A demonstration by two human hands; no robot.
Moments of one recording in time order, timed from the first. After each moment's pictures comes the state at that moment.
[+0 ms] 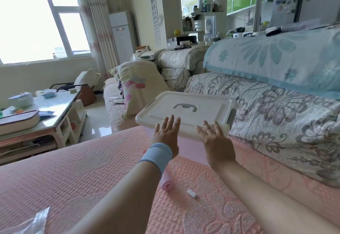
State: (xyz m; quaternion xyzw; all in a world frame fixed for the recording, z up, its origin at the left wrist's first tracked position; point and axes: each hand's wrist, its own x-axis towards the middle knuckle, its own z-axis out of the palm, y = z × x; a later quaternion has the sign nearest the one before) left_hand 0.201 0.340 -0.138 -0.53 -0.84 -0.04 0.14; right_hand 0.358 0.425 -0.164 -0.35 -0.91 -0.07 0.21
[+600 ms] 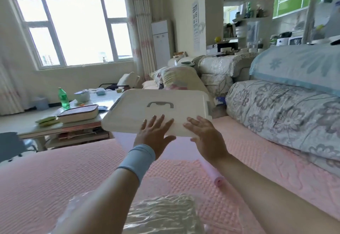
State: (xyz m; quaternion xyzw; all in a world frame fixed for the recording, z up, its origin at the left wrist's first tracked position) left_hand 0.119 0.132 -0.085 -0.45 -0.86 -0.06 0.23; right_hand 0.250 0.288 -0.115 -0.09 -0.90 0.11 0.41
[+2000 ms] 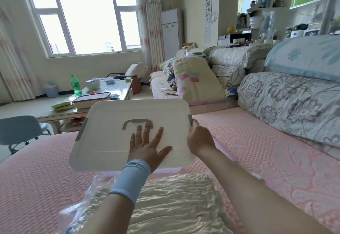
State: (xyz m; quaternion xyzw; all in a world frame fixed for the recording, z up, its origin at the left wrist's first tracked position) left_hand 0.115 0.021 -0.156 -0.33 -0.94 -0.06 0.12; right_hand 0.195 0.196 -0.141 -0.28 -0.87 0.28 0.29
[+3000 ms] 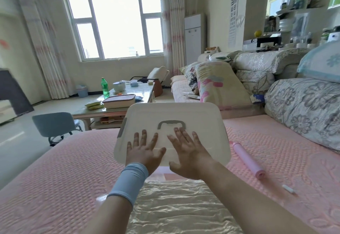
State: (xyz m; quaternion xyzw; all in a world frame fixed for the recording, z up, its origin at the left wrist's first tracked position) left_hand 0.097 -0.061 -0.143 -0.22 -0.97 -0.05 0.10; right_hand 0.190 0.101 -0.140 0.02 -0.99 0.02 0.14
